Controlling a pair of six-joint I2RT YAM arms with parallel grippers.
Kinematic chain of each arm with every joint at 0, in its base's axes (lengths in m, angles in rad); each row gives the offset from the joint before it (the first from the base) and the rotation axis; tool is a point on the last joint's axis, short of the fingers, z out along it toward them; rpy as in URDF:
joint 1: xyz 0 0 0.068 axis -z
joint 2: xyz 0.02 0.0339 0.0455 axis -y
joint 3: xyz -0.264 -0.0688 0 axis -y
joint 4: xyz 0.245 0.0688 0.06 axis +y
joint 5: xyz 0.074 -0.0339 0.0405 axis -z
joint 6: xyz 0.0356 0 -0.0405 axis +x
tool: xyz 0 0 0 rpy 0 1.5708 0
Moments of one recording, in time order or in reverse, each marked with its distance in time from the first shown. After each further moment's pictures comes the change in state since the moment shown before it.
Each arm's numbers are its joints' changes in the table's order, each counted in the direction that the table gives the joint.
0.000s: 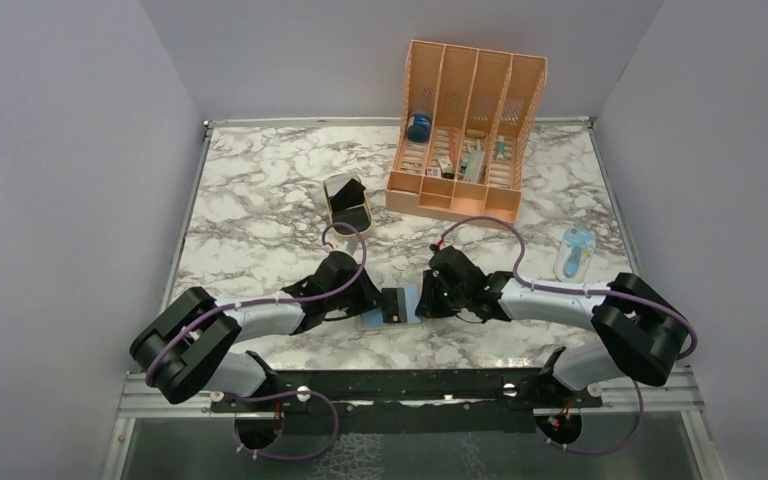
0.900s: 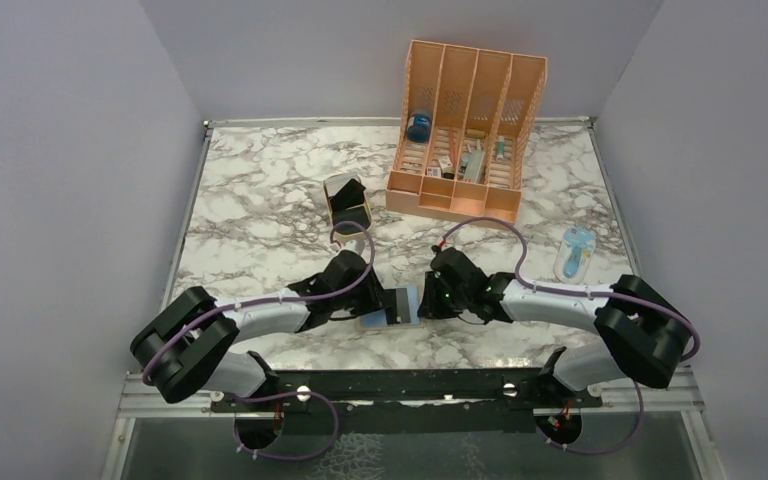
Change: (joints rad) left arm 0.051 0.005 0.063 0.105 -0.052 0.027; right arm 0.000 0.021 -0.017 0.014 0.008 -0.003
